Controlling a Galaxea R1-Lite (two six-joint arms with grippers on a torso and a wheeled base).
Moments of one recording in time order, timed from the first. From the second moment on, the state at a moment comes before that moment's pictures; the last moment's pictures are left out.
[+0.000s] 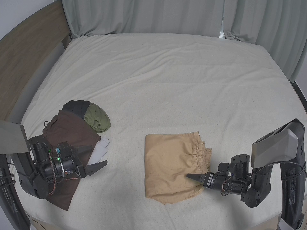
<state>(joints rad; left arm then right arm) -0.02 2.12 -0.28 -1.54 -0.77 0.16 0.42 2.42 -0.35 -1.54 0.34 0.76</state>
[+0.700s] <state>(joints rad) -0.03 2.13 -0.28 -1.54 -0.77 0.16 0.42 2.42 -0.35 -1.54 0.34 0.76</state>
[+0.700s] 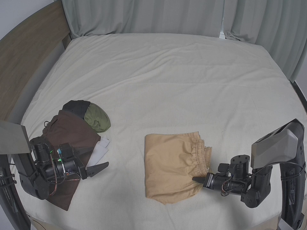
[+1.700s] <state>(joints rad) -0.04 2.12 -0.29 -1.54 -0.76 0.21 0.52 2.19 -0.32 -1.54 0.36 0.76</state>
